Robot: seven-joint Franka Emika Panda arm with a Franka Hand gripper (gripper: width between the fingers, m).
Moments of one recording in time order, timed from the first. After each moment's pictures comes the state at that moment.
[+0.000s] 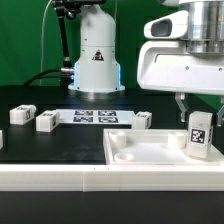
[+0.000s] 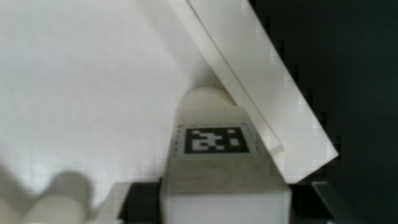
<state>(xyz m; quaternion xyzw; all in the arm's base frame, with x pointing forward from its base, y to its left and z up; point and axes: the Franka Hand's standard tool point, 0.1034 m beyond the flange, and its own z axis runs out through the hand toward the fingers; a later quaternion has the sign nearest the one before) 0.617 0.123 0.083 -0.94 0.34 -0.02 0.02</state>
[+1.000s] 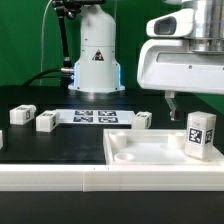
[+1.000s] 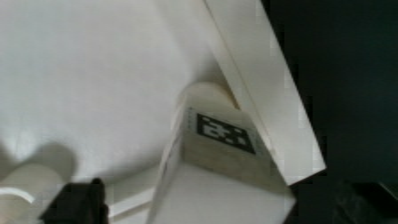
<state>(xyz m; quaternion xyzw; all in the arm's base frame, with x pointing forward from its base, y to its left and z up) 0.621 0.124 0.085 -0.98 0.19 -0.02 0.01</state>
